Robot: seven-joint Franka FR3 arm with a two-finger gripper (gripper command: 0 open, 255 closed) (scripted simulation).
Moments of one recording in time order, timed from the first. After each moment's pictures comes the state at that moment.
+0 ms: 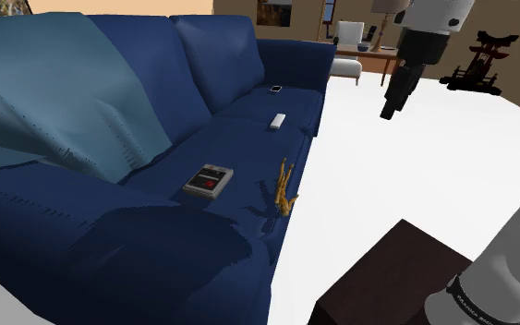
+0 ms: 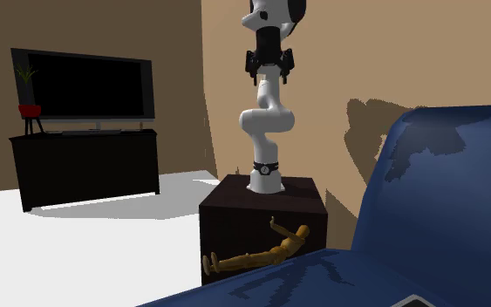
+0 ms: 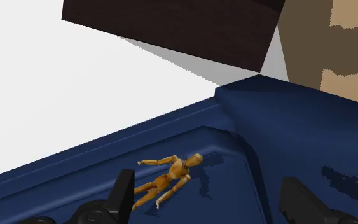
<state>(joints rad) 0.01 -0.75 0.03 -2.28 0.08 1.58 -0.16</state>
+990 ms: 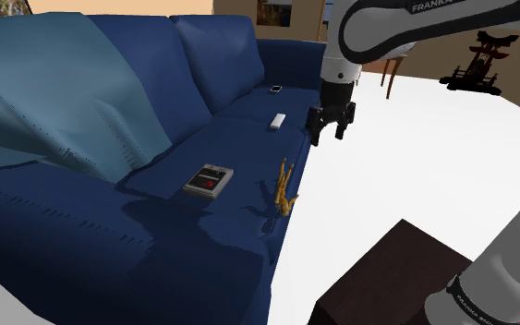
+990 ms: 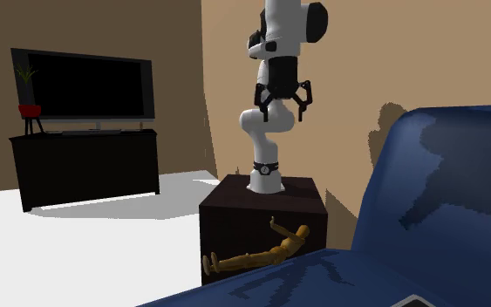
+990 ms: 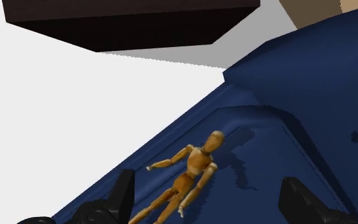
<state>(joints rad) -0.06 -0.30 0.19 -2.19 0.09 1.84 0.23</state>
